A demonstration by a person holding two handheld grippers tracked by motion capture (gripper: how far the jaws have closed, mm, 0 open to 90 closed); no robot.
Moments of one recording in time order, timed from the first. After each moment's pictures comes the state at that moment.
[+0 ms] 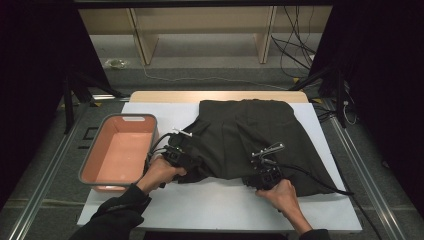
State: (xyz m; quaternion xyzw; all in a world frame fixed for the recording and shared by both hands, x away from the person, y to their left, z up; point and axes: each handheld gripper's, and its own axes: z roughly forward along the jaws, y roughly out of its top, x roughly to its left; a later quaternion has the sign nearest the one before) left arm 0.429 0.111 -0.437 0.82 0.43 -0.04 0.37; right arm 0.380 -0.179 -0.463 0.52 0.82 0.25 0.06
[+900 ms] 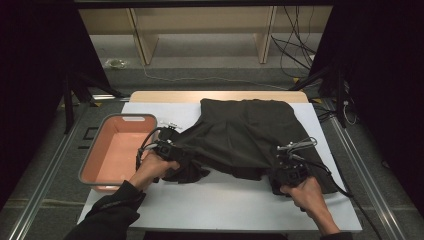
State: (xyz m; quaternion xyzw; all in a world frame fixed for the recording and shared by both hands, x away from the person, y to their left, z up) left arm 0.436 0.136 -0.421 0.80 0.45 -0.03 0.39; right arm 0.361 -0.233 -0.413 0.53 0.79 0.30 0.09
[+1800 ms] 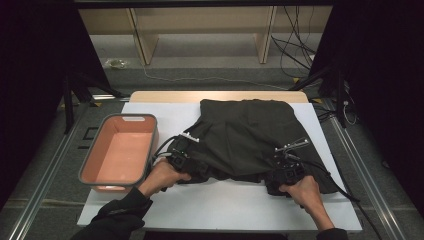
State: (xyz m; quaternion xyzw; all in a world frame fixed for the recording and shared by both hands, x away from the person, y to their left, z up) left arm 0.412 0.088 -0.436 0.86 0.39 -0.03 0.34; right arm 0.385 -0.239 -0.447 0.54 0.80 0.24 0.08
